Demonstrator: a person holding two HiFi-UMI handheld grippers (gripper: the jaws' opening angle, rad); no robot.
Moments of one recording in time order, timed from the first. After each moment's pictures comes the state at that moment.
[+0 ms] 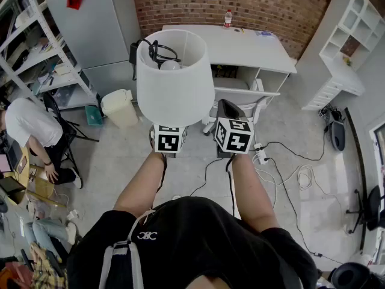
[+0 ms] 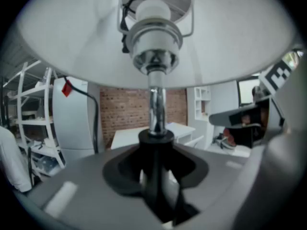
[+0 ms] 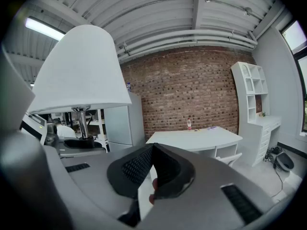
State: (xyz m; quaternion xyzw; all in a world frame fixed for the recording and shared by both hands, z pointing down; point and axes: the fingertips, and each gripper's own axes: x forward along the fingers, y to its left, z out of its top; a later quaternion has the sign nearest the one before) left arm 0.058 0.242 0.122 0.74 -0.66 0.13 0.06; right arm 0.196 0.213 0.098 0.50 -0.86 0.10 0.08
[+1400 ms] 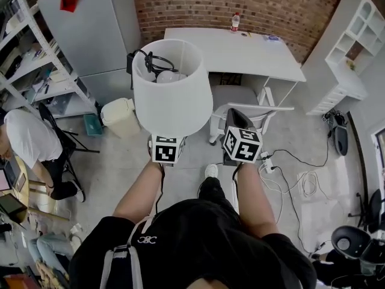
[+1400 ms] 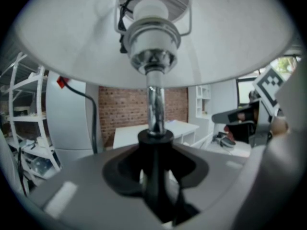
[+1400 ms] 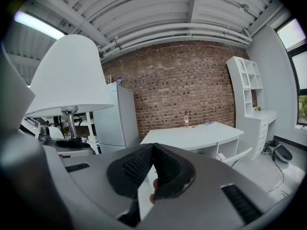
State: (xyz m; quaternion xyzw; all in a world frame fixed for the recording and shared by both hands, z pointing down) left arm -0.041 0.156 0.157 0.76 -0.64 0.13 0.07; right arm 0.133 0.116 0.136 0.53 -0.84 0.12 0.08
